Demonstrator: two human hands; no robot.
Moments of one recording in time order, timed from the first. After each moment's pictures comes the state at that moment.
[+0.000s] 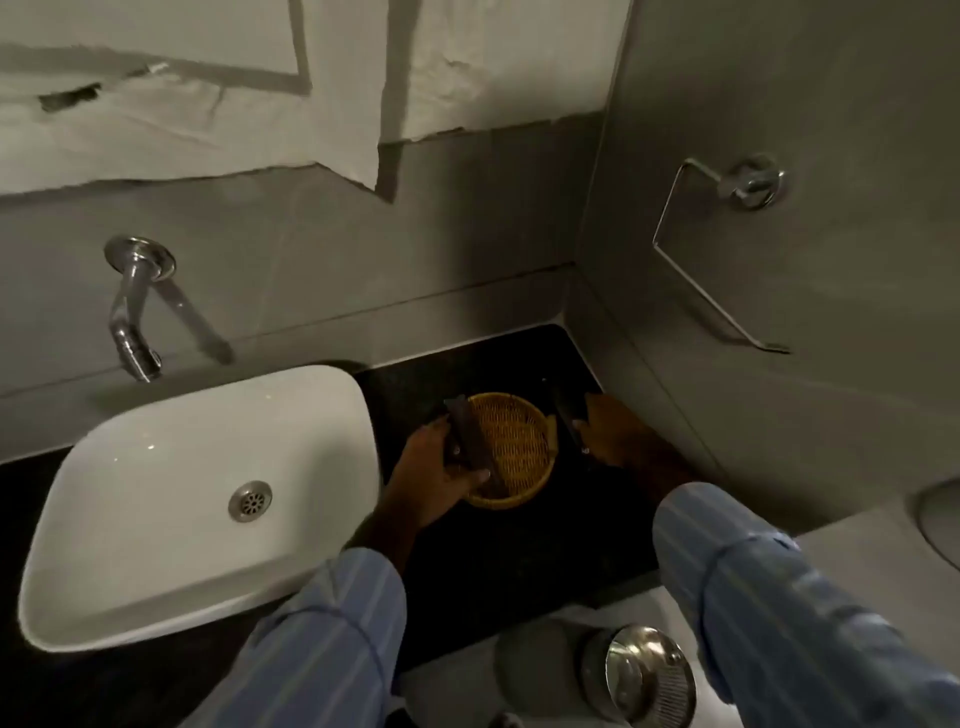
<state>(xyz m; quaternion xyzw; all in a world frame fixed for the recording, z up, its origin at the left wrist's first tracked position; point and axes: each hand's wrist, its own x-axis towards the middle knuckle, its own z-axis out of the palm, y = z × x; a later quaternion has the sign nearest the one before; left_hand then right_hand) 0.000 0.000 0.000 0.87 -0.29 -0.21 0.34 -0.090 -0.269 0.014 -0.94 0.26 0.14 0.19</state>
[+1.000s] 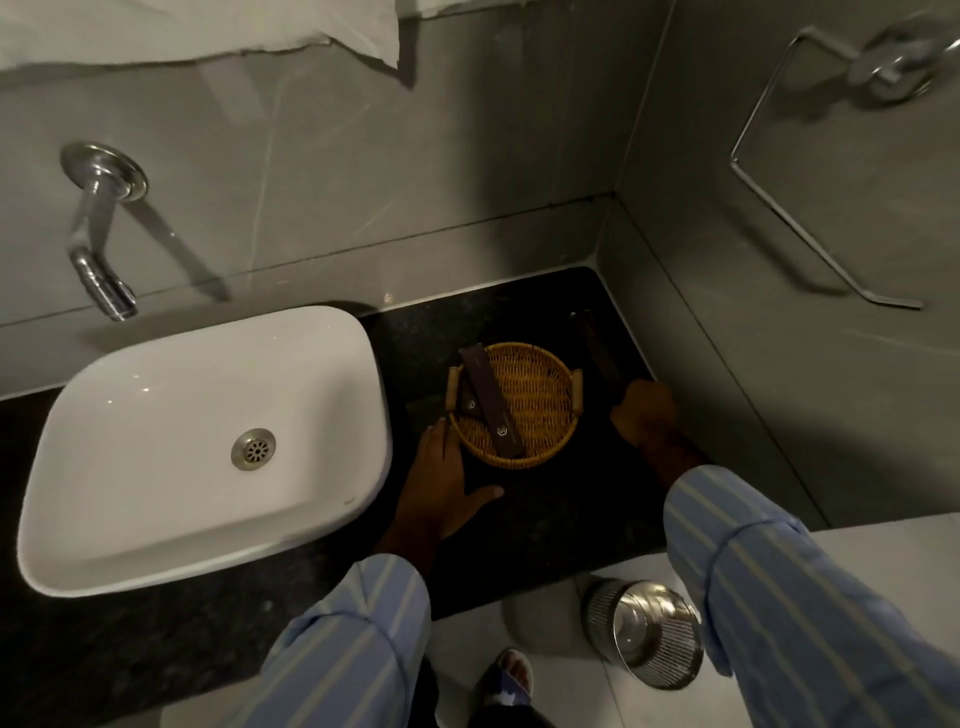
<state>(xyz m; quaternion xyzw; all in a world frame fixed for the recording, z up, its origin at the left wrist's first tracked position) -0.030 0.013 -0.085 0.93 -0.24 -0.21 0.20 -0.089 -0.273 -0.056 -0.88 0.42 0.14 0.16</state>
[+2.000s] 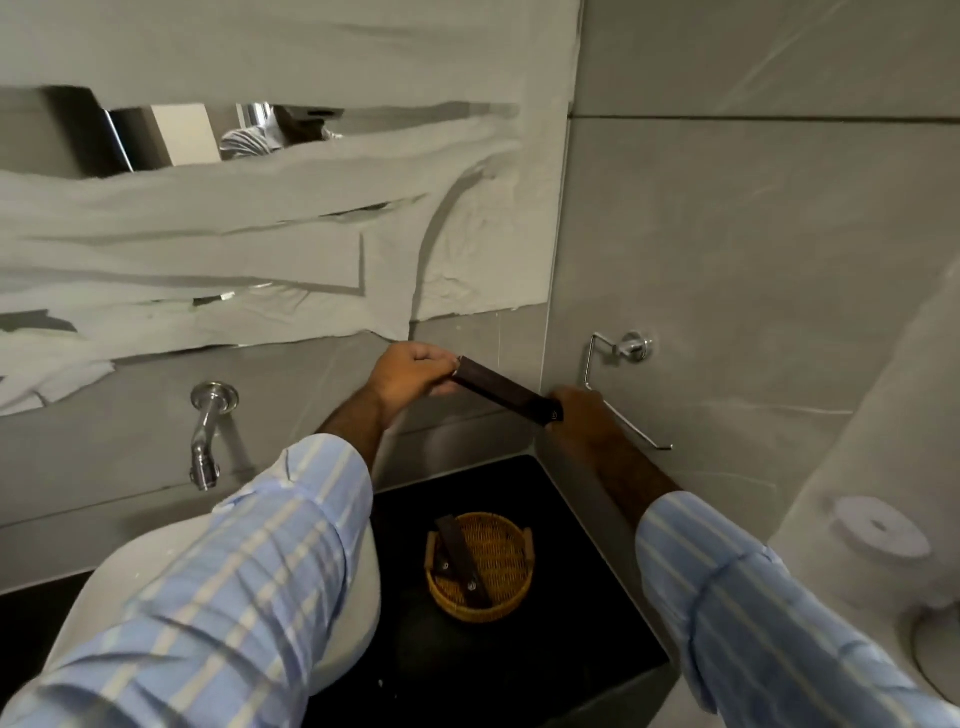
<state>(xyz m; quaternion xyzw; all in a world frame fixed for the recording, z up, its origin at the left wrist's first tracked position) 0.055 -0.032 0.276 0.72 -0.27 -0.18 0.61 -0.101 -0.235 0.229 -0.94 0.22 -0.16 0.19</state>
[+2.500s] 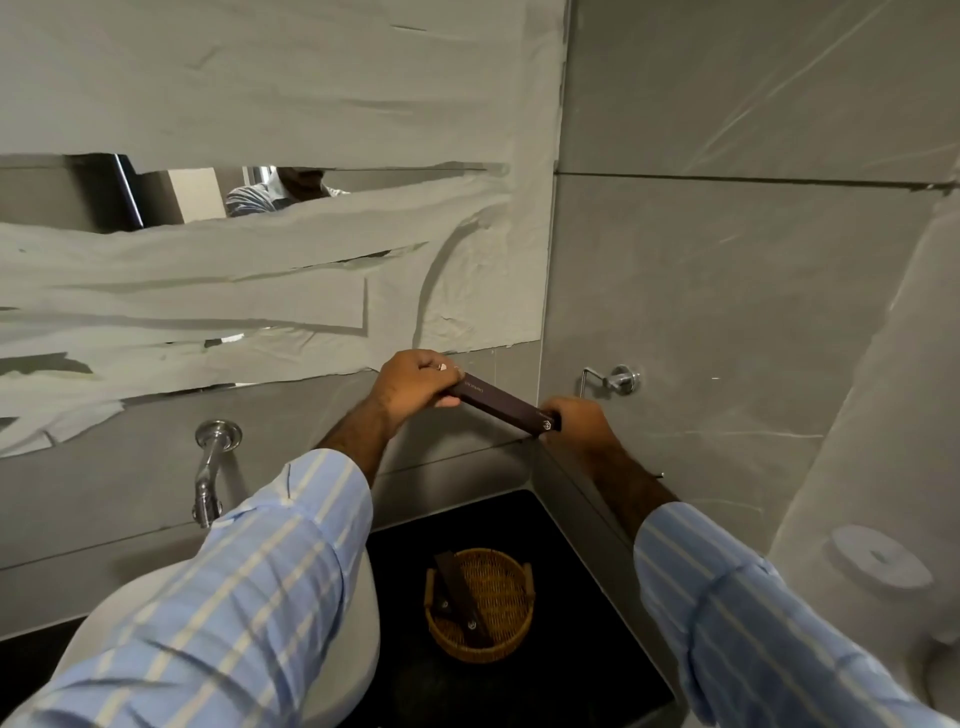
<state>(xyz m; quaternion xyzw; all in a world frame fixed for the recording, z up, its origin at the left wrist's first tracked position) 0.052 -0.036 0.310 0.72 -0.28 -0.15 0.62 -0.106 -0.229 0.269 -0.94 0.21 -0.17 0.19</state>
